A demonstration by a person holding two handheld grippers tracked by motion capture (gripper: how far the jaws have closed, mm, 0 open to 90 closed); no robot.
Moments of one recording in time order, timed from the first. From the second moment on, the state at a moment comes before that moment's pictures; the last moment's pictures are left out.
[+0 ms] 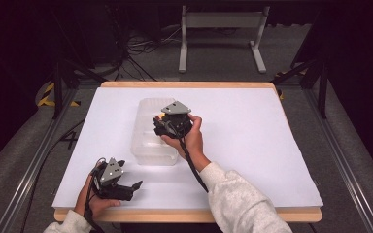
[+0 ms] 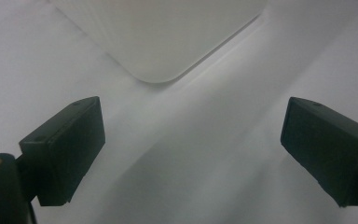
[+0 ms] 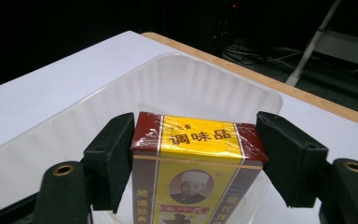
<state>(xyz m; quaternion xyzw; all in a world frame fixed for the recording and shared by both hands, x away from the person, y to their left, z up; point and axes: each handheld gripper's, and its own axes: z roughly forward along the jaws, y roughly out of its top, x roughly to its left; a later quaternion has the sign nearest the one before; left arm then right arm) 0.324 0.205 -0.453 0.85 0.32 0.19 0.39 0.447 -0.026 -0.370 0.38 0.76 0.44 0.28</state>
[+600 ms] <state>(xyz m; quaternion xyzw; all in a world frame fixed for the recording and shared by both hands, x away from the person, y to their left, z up) 0.325 0.205 -0.453 0.85 0.32 0.19 0.39 0.443 -0.029 -0.375 0.35 0.79 0.43 0.27</state>
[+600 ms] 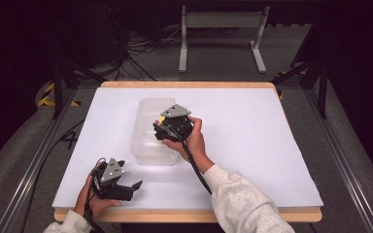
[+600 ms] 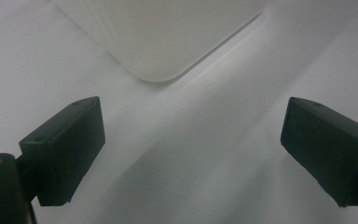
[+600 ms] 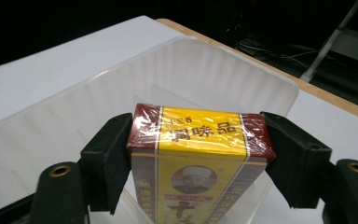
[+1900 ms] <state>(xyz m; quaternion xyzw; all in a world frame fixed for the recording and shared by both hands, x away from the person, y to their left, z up) 0.324 0.204 -0.453 0.85 0.32 0.19 0.38 0.435 -0.047 -0.366 0.33 0.81 0.41 0.26</state>
